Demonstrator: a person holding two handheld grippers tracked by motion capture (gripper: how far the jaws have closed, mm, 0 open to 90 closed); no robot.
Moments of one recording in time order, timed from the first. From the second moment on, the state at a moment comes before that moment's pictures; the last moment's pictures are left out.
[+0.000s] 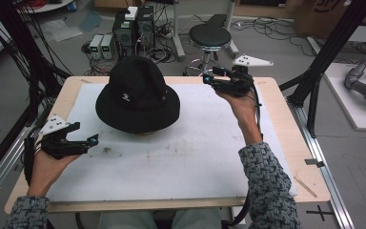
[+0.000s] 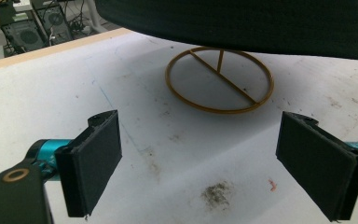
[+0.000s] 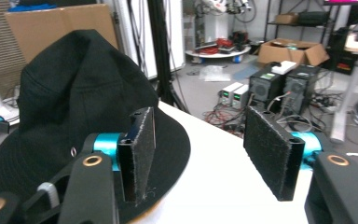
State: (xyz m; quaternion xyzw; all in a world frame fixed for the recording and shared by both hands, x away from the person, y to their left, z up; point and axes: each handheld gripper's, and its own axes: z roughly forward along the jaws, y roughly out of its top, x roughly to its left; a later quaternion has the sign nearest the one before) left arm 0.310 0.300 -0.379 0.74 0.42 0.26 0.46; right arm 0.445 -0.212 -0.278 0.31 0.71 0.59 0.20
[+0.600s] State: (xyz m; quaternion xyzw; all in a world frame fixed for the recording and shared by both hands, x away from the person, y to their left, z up) left arm 0.319 0.294 -0.382 0.74 0.42 0.25 0.47; right arm 0.379 -0.268 -0.343 0.40 0.70 0.55 0.21
